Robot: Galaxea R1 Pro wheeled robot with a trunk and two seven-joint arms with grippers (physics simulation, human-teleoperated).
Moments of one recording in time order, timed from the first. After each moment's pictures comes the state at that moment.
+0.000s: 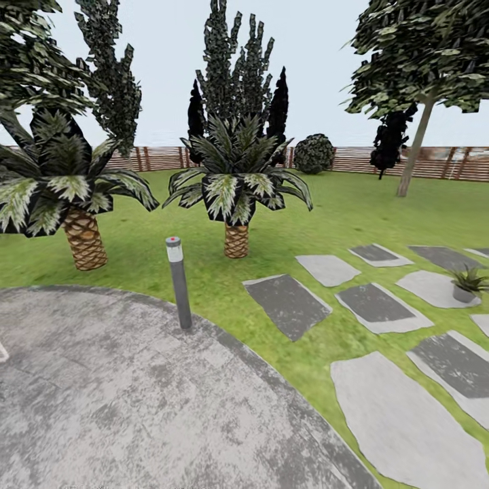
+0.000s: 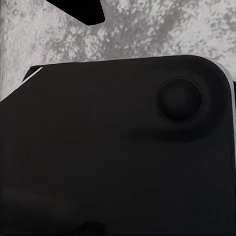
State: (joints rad) left arm 0.00 -0.01 0.00 -0.02 0.01 -0.08 0.00; right arm -0.01 0.03 0.00 -0.12 0.00 -0.02 0.00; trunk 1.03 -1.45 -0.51
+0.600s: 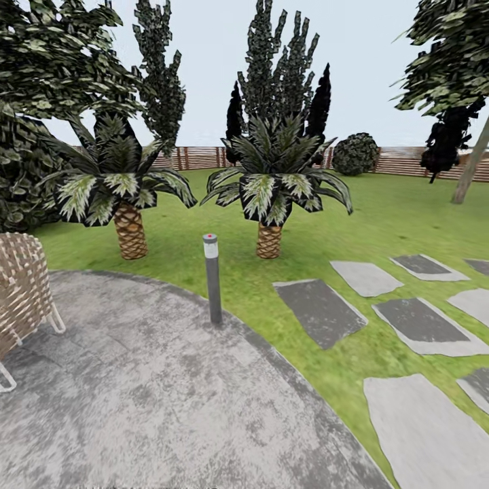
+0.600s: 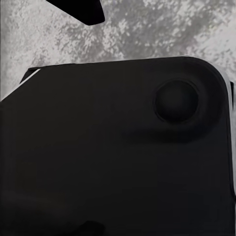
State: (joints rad) left arm 0.00 -0.01 0.00 -0.02 0.01 -0.09 -0.01; right arm -0.01 0.03 0.00 -0.12 0.00 -0.02 0.00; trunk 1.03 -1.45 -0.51
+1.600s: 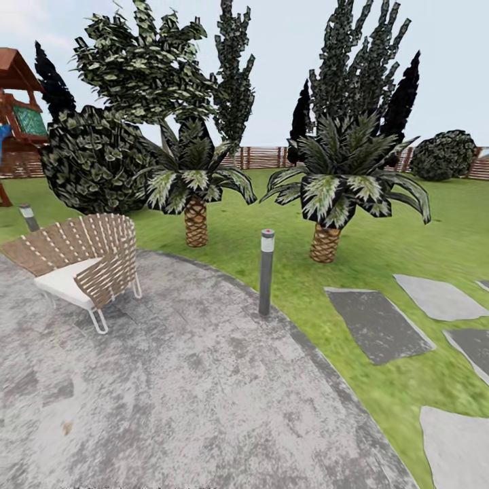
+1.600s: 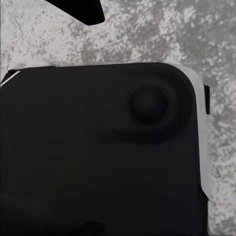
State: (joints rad) left arm -0.01 -0.01 0.00 -0.06 0.01 -0.09 -0.01; right arm -0.01 0.03 0.00 -0.12 0.00 -0.03 0.00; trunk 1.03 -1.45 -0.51
